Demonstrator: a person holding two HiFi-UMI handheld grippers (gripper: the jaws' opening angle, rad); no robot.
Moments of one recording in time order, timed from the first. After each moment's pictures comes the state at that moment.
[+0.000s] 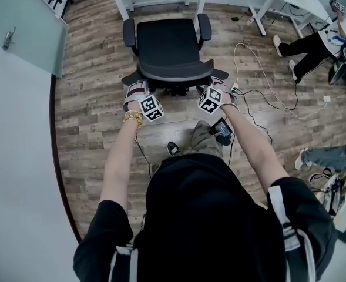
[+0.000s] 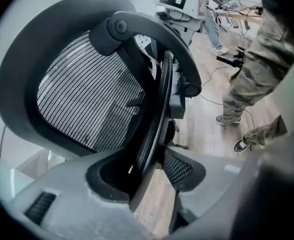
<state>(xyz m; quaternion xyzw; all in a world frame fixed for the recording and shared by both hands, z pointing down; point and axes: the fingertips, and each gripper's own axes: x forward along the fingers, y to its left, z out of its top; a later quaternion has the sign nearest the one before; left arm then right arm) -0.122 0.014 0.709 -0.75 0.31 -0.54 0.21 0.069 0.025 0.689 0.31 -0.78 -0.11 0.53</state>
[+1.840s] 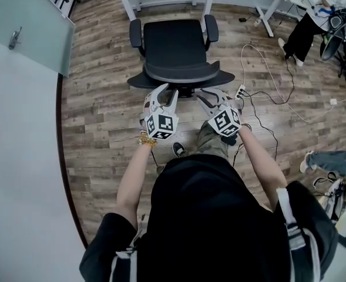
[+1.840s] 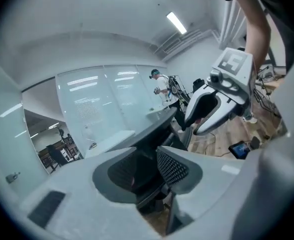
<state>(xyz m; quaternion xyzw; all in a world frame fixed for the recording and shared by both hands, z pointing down) -0.065 0.069 0.558 -0.86 0.44 -0.24 0.12 0.021 0.095 0.569 0.31 -0.89 -0.14 0.30</state>
